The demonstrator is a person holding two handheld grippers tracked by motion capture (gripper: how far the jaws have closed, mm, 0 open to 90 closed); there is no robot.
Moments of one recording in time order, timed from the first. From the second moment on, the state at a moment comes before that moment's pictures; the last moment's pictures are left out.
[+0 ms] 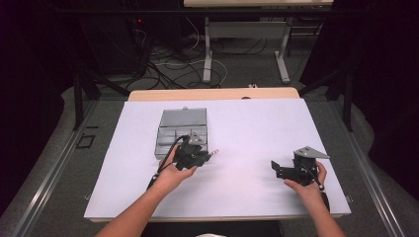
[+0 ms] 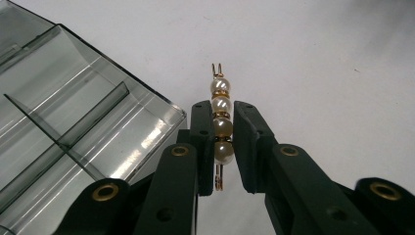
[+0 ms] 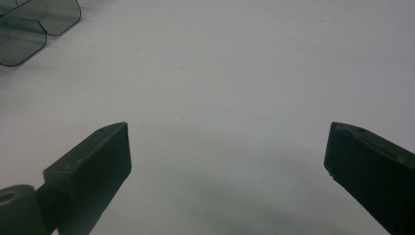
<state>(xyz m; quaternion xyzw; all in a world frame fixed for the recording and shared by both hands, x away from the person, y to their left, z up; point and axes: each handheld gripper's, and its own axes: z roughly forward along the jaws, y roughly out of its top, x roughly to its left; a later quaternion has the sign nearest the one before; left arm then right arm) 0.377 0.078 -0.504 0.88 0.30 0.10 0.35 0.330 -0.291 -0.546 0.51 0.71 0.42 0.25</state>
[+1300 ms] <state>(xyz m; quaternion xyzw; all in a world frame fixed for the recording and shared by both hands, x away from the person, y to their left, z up) 0.398 0.109 -0.483 0.86 0.35 0.11 0.35 0.330 -0.291 -0.546 0.51 0.71 0.42 0.25</state>
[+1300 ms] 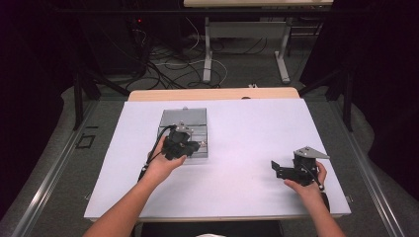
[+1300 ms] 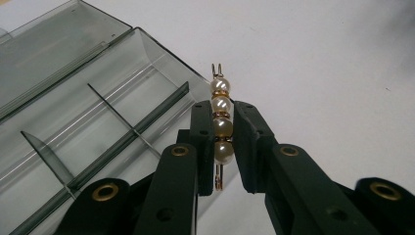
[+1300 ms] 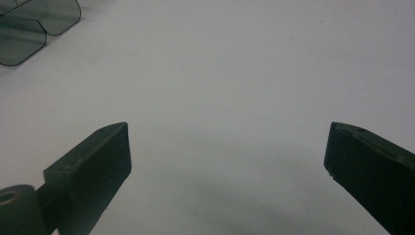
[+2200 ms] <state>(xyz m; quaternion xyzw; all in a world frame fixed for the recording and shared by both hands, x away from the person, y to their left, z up) 0.418 0.128 -0.485 0.86 0.38 0.11 0.33 0.329 -0.291 -0.546 0.51 0.71 0.42 0.25</state>
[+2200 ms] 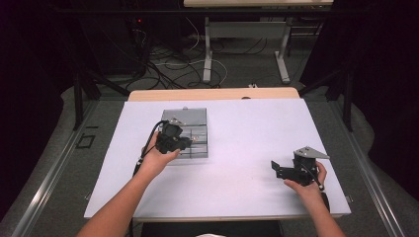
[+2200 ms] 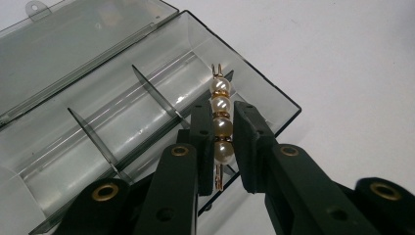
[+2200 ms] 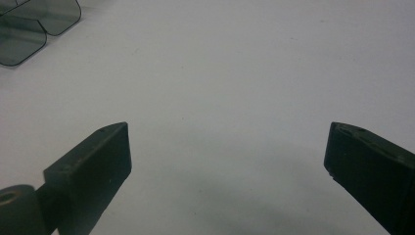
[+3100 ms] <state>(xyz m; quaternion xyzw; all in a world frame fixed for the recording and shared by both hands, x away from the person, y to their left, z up) 0.446 0.145 -0.497 0.84 0.43 0.12 0.31 0.330 -0.291 -0.547 0.51 0.71 0.42 0.25</state>
